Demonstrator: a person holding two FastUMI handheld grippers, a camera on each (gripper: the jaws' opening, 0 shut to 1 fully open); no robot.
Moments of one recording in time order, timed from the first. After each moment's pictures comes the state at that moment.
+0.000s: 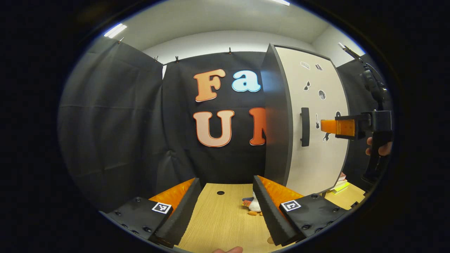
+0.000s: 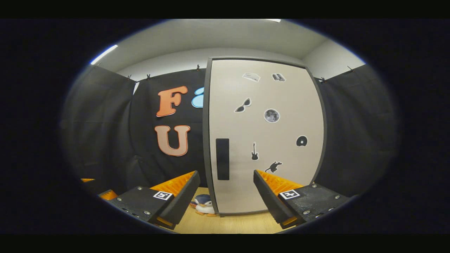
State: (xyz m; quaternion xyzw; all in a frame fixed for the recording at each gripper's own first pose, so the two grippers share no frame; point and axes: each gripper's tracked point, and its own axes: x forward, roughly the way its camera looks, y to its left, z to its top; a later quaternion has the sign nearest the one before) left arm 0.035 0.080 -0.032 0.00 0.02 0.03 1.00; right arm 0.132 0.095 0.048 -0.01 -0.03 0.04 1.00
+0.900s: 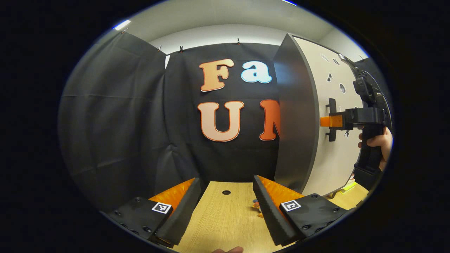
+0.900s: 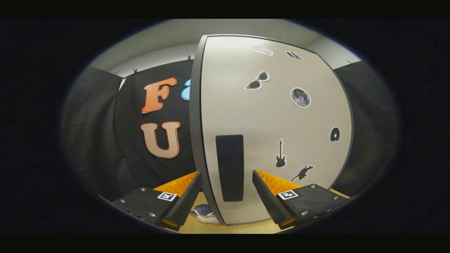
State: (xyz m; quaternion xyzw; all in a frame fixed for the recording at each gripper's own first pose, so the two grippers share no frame) left arm 0.104 0.130 -0.066 -0.01 0.05 0.03 1.00; right arm 0.254 0.118 0.031 0.01 -0.01 0.01 1.00
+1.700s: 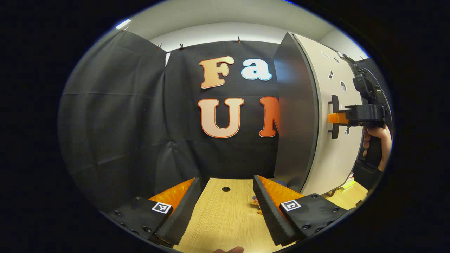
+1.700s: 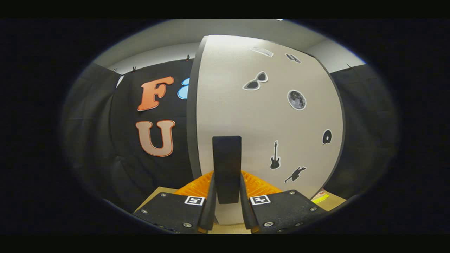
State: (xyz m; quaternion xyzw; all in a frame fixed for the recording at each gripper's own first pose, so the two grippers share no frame) left arm 0.102 0.122 -0.069 -0.01 0.05 0.03 1.00; right arm 0.249 0.109 0.029 -0.01 -0.02 -0.01 1.00
